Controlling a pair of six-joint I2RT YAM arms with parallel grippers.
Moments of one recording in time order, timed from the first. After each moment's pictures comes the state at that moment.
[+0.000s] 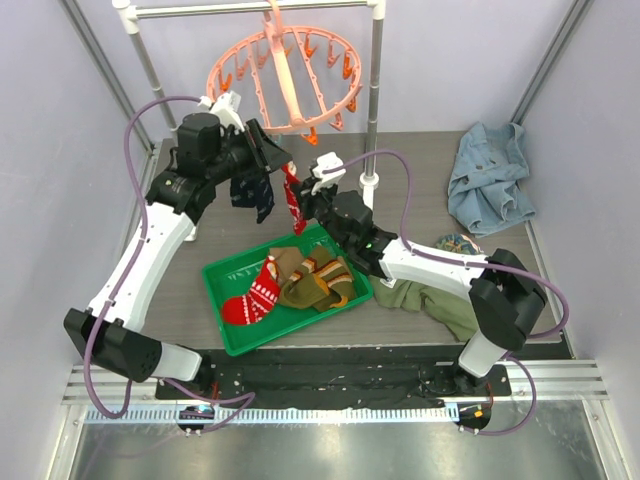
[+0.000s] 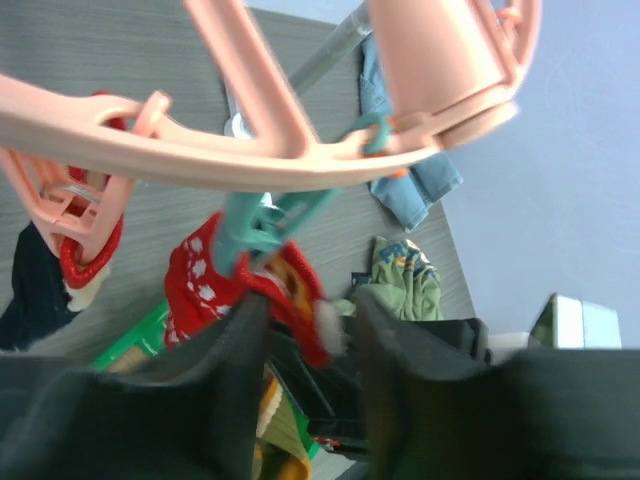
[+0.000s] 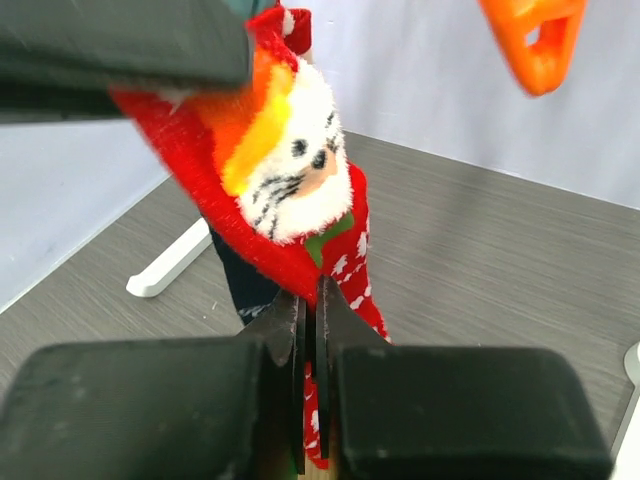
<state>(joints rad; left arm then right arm) -0.34 1.40 1.53 -0.46 0.30 -0.60 0.88 1.64 1.12 0.60 0.31 0.10</state>
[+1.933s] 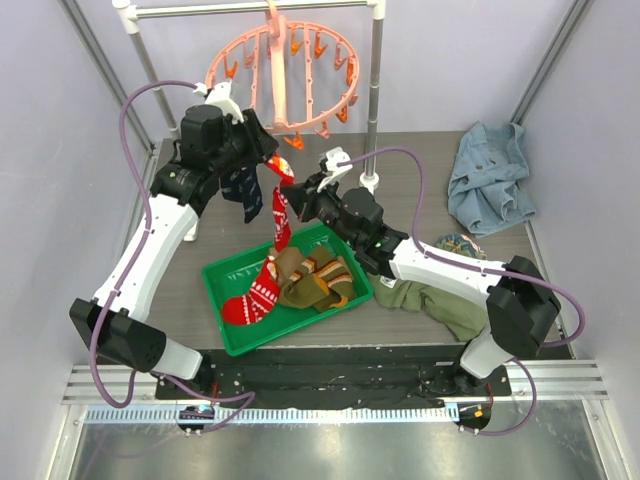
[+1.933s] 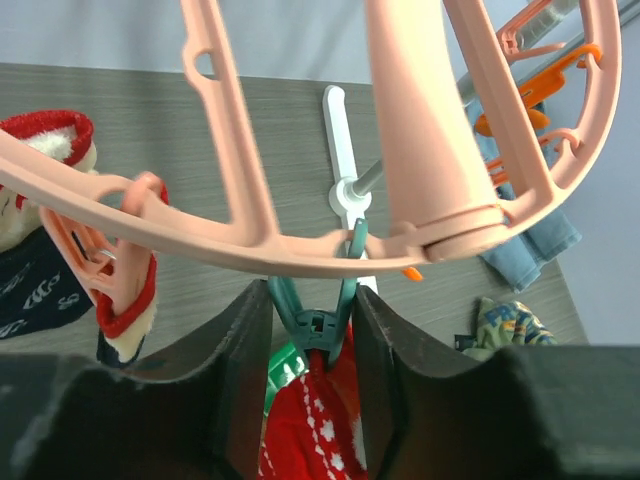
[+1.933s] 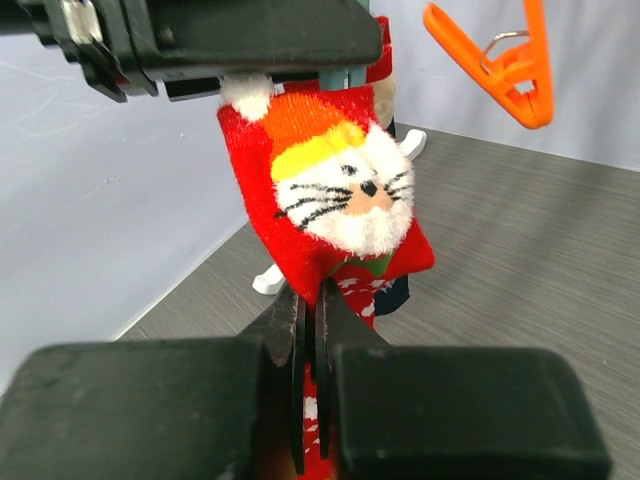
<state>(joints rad) -0.34 1.45 1.60 -0.44 0.08 -0.42 0.88 1.57 1.11 0.56 0.13 0.30</state>
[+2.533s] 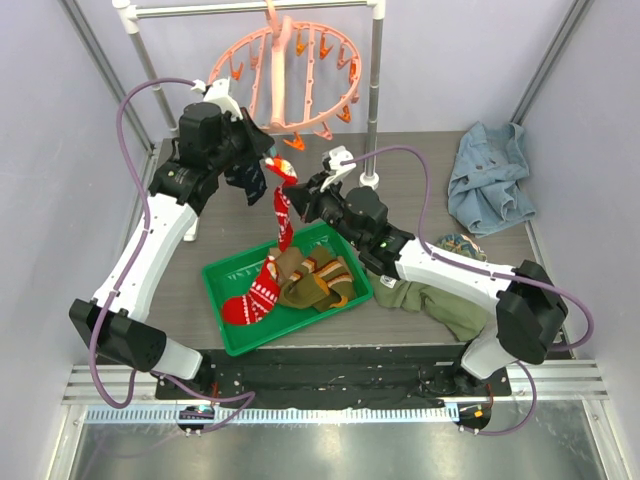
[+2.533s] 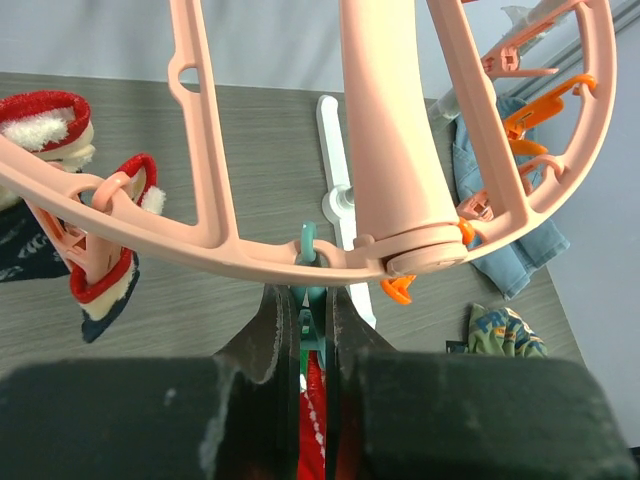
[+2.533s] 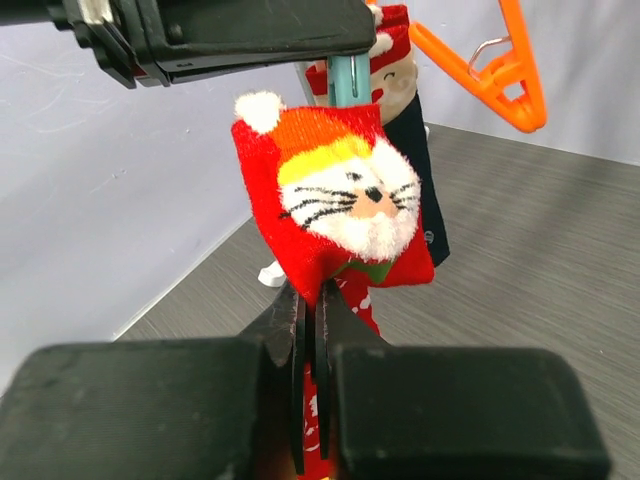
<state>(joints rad) -0.34 1.45 1.62 -0.44 0.08 -0.43 0.88 1.53 1.11 0.51 0.12 0.31</state>
